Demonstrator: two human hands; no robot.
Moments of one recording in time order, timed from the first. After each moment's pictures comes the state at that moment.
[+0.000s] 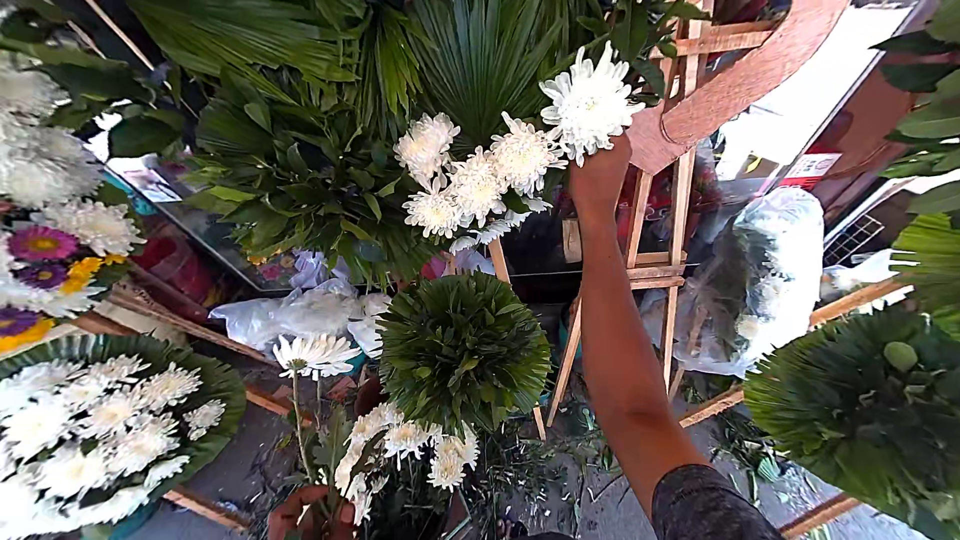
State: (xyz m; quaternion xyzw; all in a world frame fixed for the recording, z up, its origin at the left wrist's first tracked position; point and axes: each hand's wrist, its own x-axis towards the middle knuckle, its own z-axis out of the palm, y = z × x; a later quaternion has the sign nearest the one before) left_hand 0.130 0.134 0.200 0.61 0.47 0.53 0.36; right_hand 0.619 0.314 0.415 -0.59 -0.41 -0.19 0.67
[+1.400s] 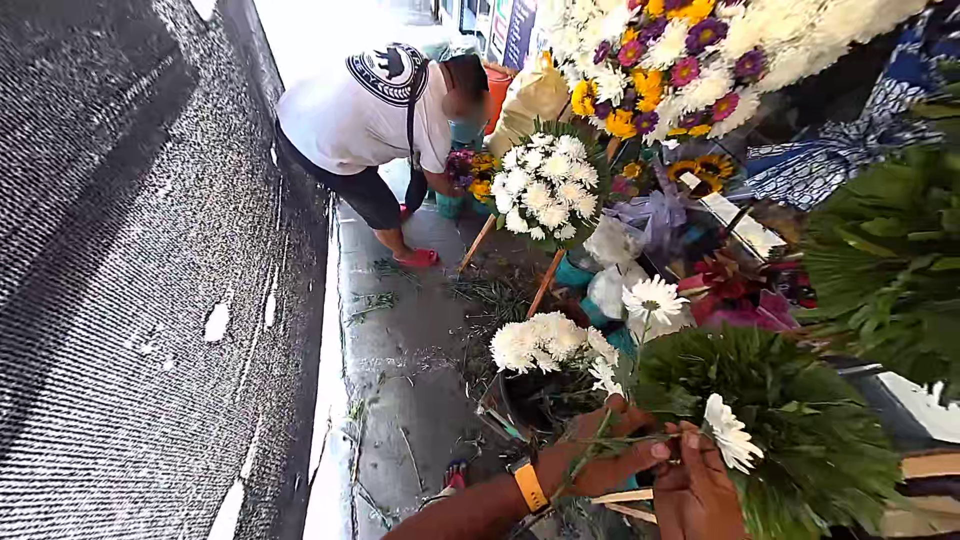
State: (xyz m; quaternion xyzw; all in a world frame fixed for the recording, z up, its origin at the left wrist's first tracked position) left_hand 0.072 0.039 0.186 0.53 0.44 0.56 0.46; right_hand 0.209 0.066 0.232 -0.43 -0.39 0.63 0.53
